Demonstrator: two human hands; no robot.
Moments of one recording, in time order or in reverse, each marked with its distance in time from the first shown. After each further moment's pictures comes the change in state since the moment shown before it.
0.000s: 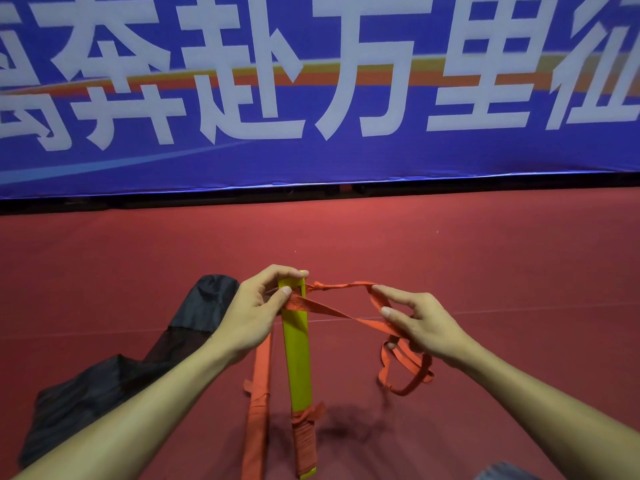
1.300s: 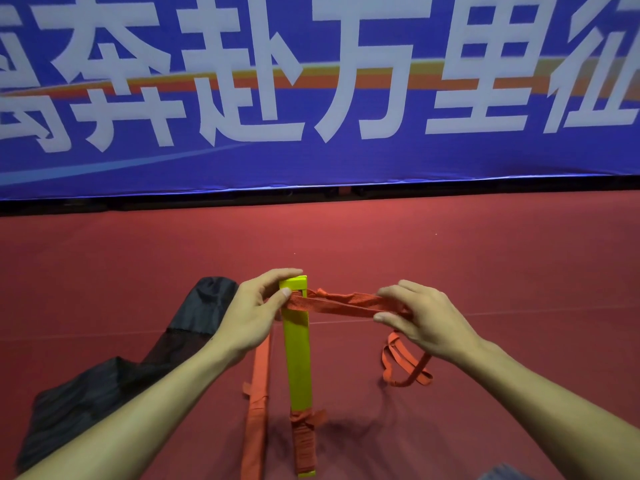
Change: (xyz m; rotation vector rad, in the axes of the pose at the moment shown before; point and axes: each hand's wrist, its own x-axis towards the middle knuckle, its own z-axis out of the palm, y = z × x) left_hand 0.006 -0.005 -0.002 0.111 0.041 0.012; right_hand 0.003 0.000 -0.012 -0.632 0.131 -0.414
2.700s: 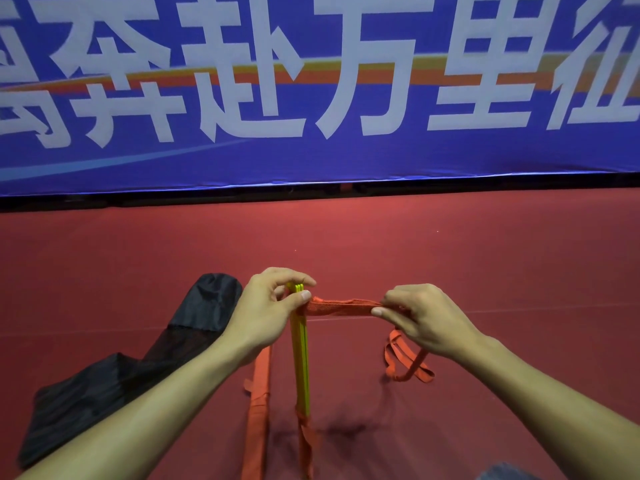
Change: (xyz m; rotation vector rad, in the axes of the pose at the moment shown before) left_hand -0.002 0.014 0.011 0.054 0.017 -0.019; right_hand 0.007 -0.002 0.005 0.016 0.000 -0.058
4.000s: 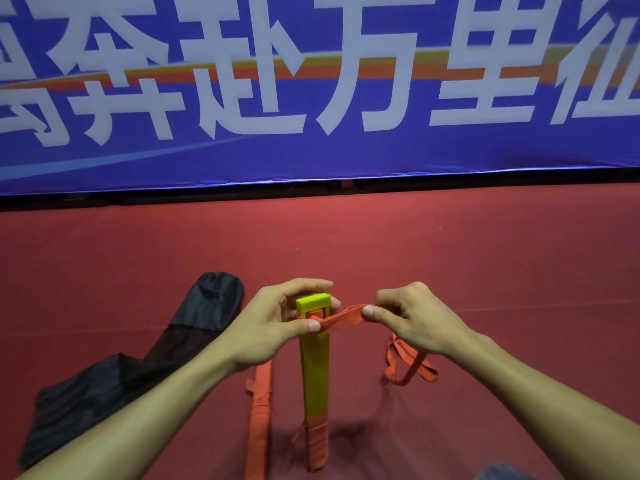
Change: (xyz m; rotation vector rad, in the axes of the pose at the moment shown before) left_hand -0.009 0.006 -0.010 -0.186 -0.373 -0.017; right_hand 0.016 -0.018 0.003 0.153 -0.185 0.192
